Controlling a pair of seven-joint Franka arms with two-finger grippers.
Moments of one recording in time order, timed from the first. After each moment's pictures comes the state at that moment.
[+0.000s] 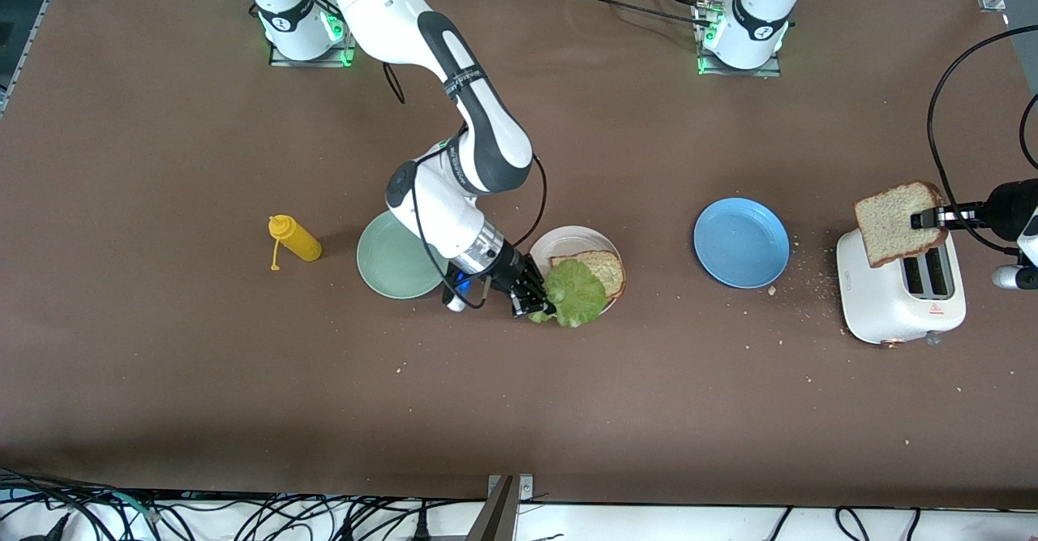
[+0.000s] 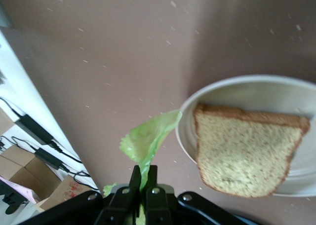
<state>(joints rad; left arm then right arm) 0.07 0.39 0.17 -1.36 -0.18 1.41 0.14 0.98 0.98 -0.38 -1.23 1.31 2.67 1.27</state>
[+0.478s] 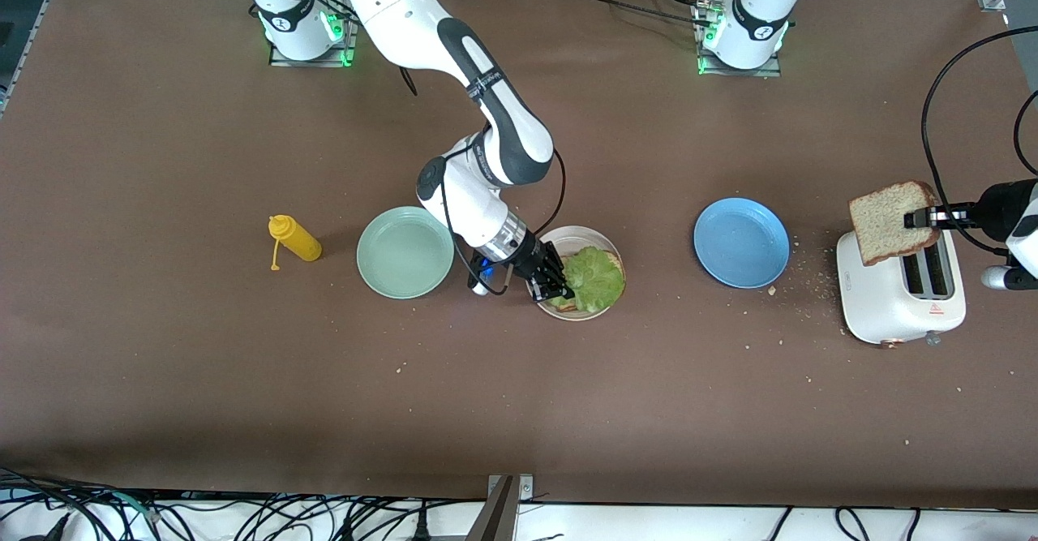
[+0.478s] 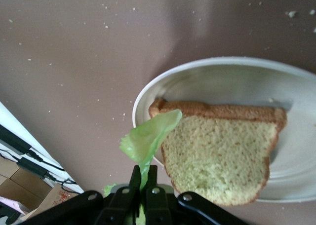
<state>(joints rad) 0.06 0.39 0.17 -1.36 -0.18 1.41 0.14 0.98 1.05 -0.31 -1.20 1.31 2.76 1.30</state>
